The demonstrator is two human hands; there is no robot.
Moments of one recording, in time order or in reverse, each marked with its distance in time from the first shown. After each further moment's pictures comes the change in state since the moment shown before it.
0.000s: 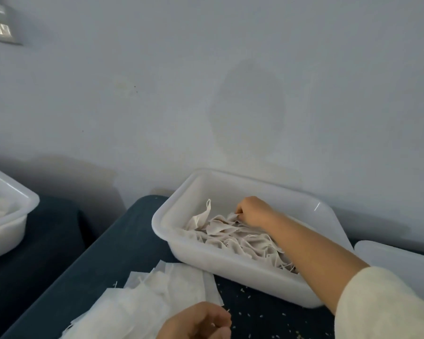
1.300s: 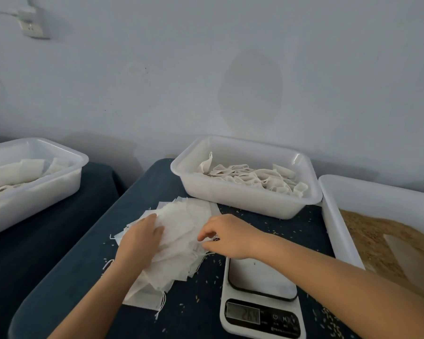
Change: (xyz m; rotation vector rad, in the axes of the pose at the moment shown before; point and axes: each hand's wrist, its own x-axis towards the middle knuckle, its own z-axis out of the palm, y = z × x) left_hand -0.057 -0.040 -0.066 0.867 0.460 -0.210; right_hand -0.264 -0.112 0.027 0.291 -0.116 -0.428
